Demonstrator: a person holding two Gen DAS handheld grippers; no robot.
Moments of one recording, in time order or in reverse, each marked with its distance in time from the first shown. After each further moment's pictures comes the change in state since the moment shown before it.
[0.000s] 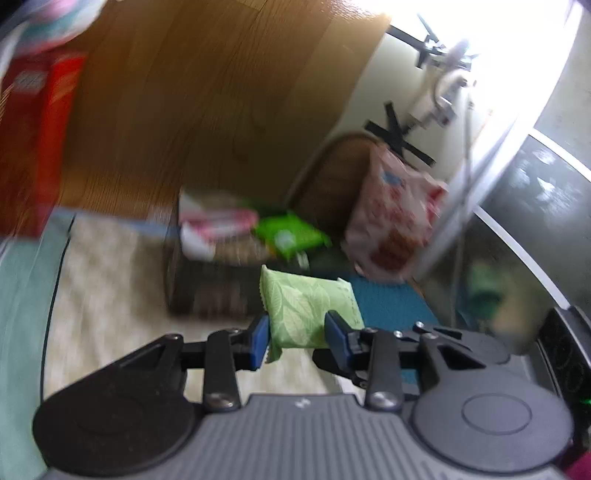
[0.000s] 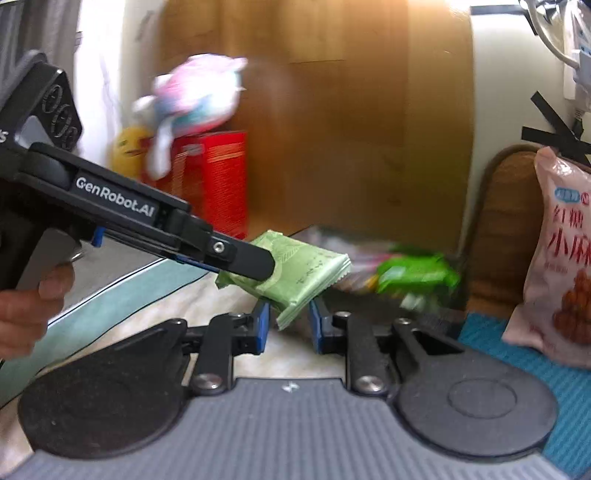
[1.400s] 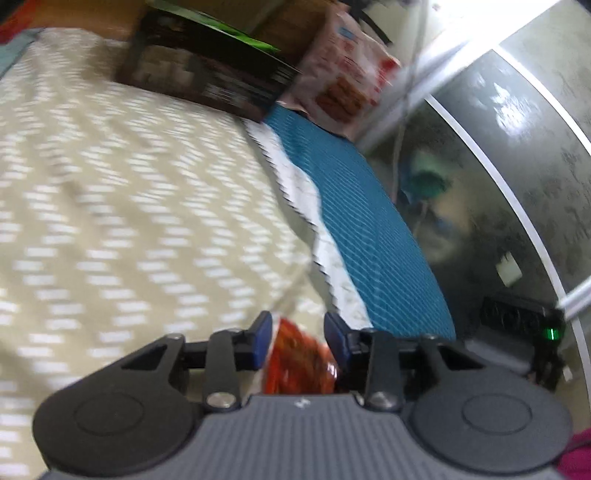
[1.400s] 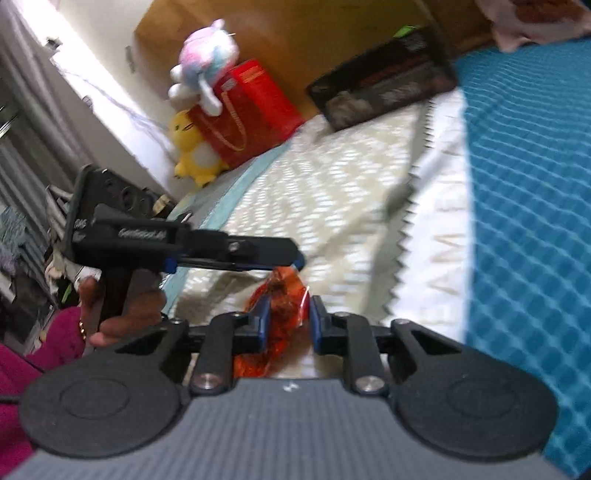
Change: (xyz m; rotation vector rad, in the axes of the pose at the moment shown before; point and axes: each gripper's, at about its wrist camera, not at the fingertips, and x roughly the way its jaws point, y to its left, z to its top) left arm -0.012 -0.014 -0.165 -0.109 0.291 -0.219; right arm -0.116 0.051 -0.149 0.534 0.172 0.354
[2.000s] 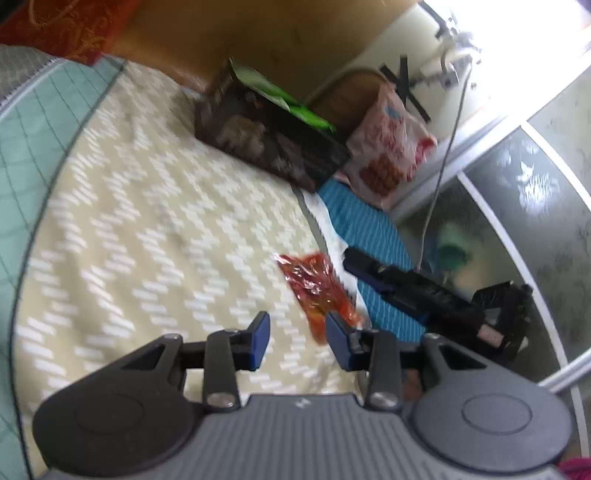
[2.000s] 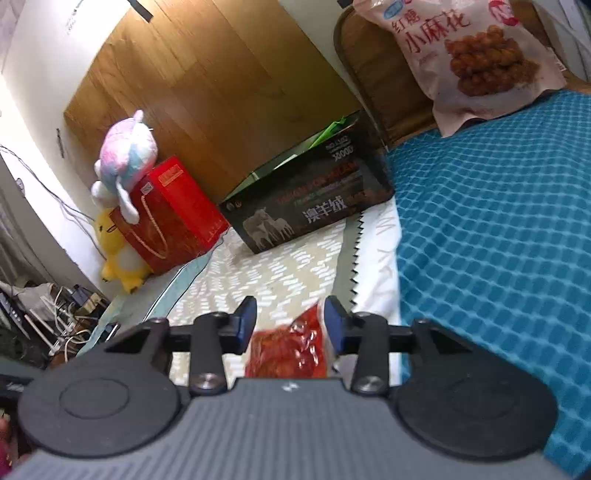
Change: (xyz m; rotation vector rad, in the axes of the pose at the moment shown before) left arm -0.051 0.018 0.004 -0.110 -0.167 0.070; right arm 0.008 -0.036 0.070 0.068 -0.260 -0.208
